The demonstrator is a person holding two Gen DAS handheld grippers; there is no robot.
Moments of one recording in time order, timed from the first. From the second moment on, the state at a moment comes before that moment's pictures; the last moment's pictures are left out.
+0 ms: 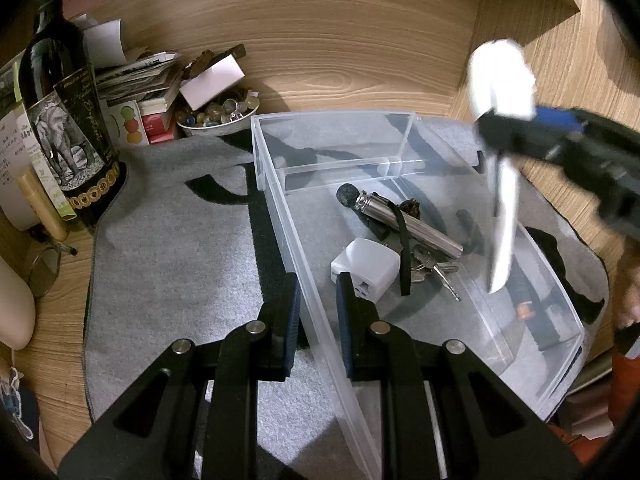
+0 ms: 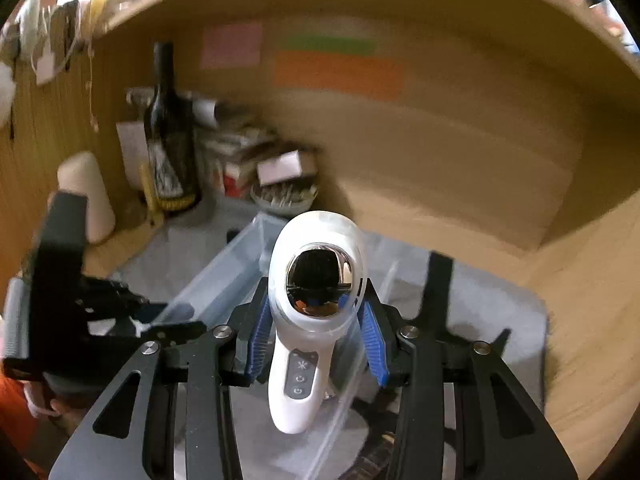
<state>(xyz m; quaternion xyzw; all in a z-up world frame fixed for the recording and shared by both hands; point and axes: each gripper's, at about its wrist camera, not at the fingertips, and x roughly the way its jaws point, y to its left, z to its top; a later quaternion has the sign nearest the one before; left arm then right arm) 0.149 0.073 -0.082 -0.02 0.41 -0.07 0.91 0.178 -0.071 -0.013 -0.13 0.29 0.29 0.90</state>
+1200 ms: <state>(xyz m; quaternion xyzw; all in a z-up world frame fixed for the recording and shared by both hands) 0.149 0.074 -0.083 -0.02 0.41 -0.07 0.91 0.220 -0.060 -0.034 -0.15 0.38 0.28 0.87</state>
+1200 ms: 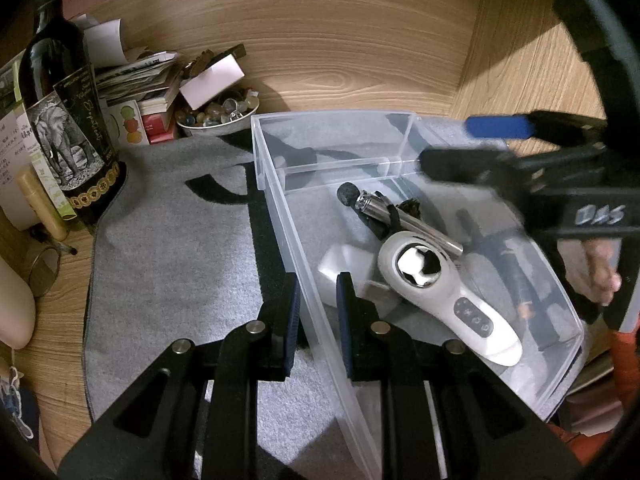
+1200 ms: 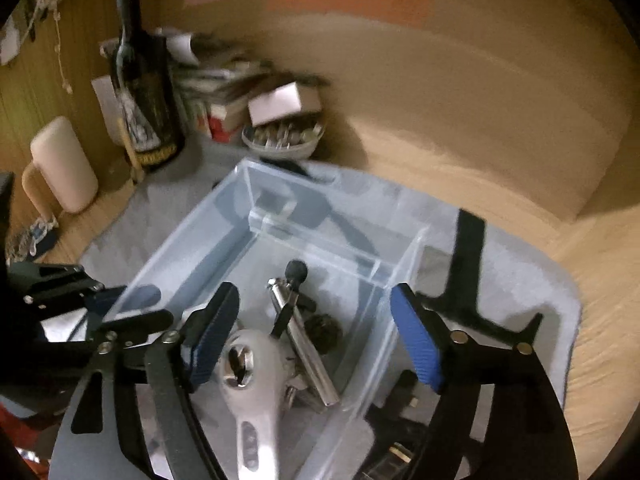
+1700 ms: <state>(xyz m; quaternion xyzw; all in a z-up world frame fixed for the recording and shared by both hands) 0.149 0.073 -0.083 -0.02 0.41 -0.07 0.91 0.189 -0.149 -0.021 -0.11 0.33 0.18 0.92</state>
